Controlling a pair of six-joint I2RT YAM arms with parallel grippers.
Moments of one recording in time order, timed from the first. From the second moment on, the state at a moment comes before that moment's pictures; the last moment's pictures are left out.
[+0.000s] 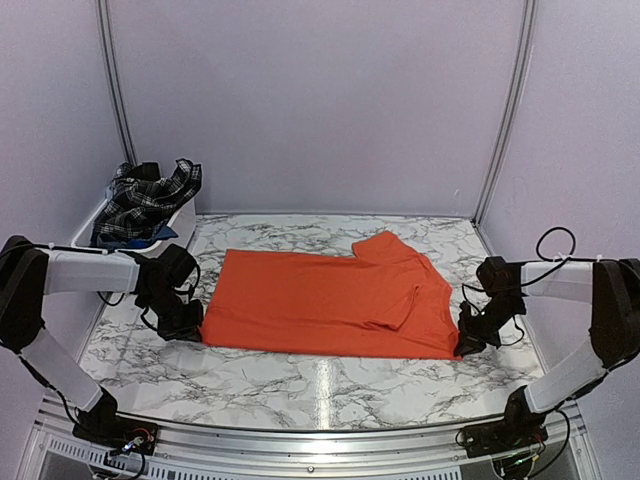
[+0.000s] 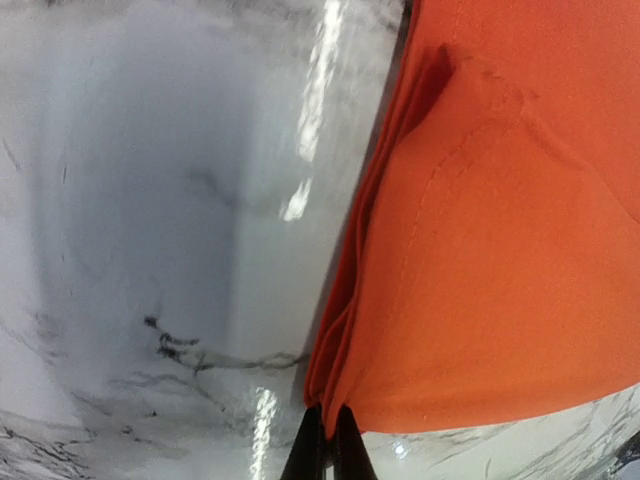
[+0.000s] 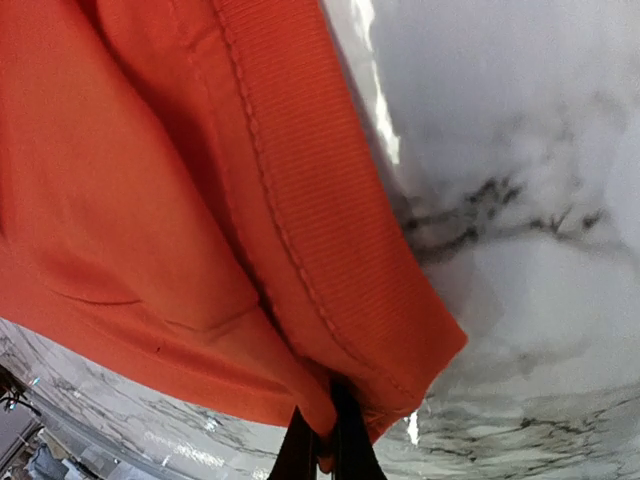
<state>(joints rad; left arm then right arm) -0.43 1.56 0.83 -0.63 0.14 -0.64 0.09 1.45 0.74 -0.81 -0.32 0.32</state>
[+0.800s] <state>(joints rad) -0.45 1.45 0.95 -0.69 0.14 -0.63 0.34 1.36 0.90 -0.66 -0.53 0.51</state>
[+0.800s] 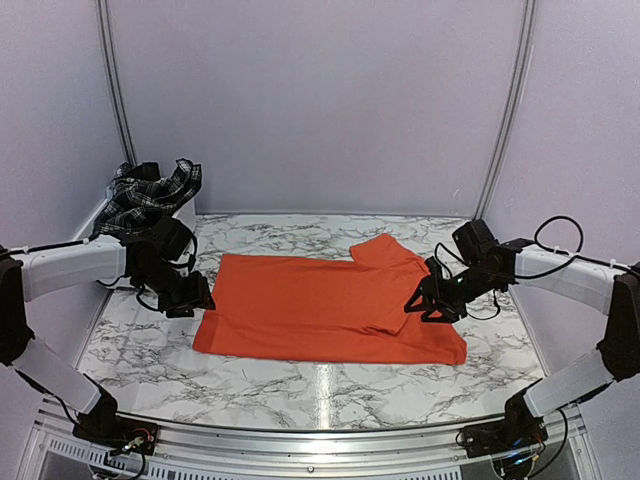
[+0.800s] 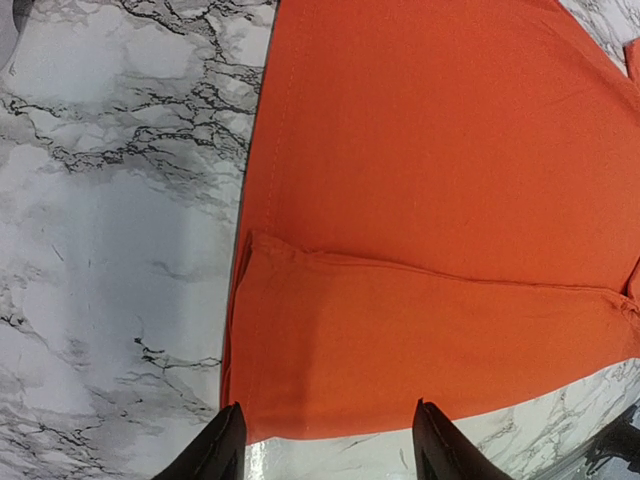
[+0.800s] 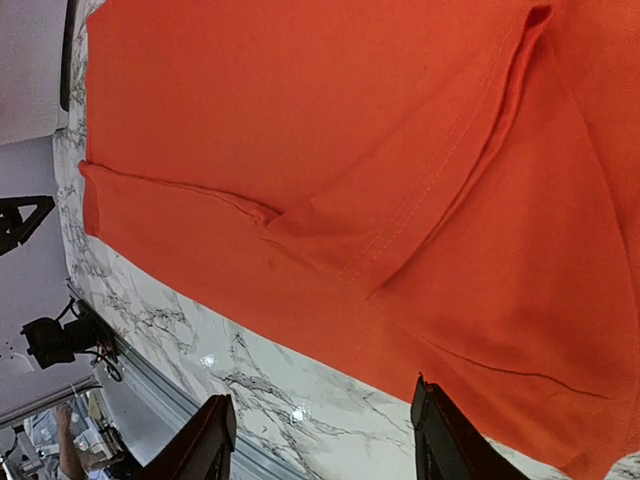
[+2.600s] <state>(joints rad) -0.45 1.52 0.95 -0.65 0.13 -0.59 0.28 1.39 0.91 -0.66 -0.48 0.44</state>
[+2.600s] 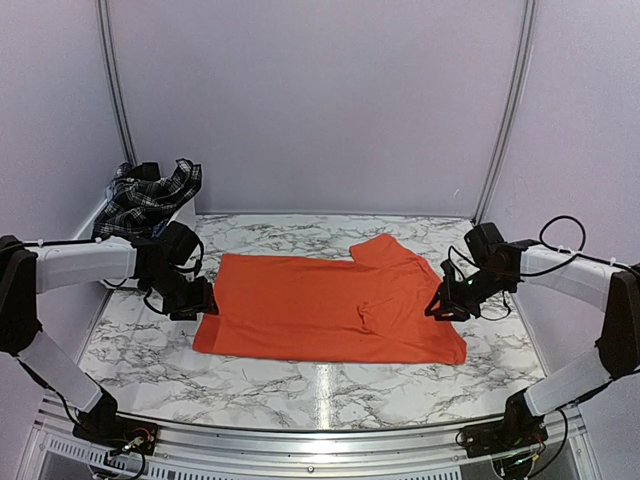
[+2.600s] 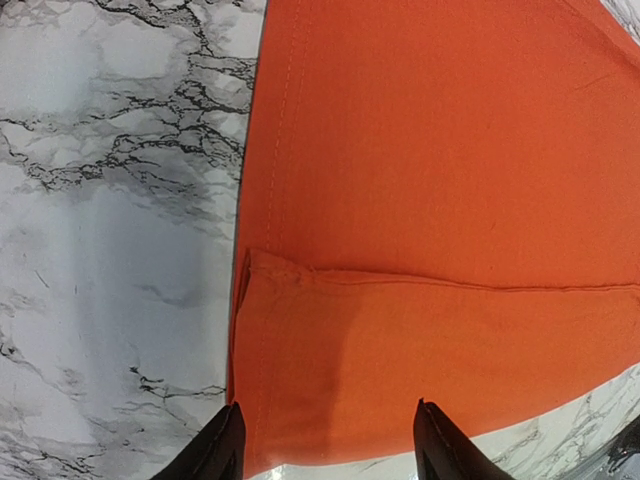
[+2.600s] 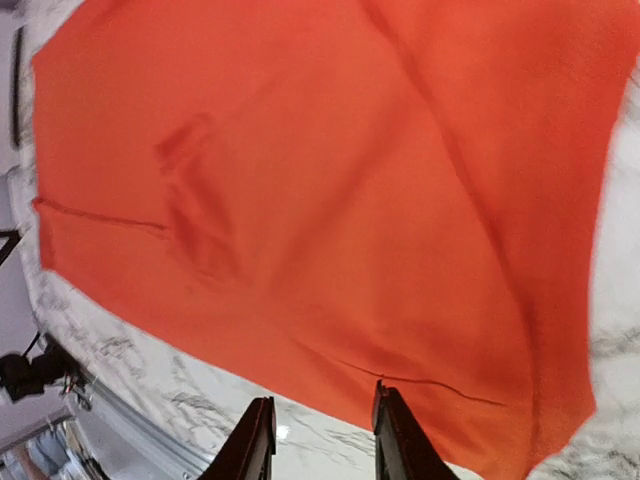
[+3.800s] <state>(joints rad) -0.52 1.65 0.91 -0.56 0.07 -0.52 0.26 1.63 0.88 -0.63 -0.38 0.30</state>
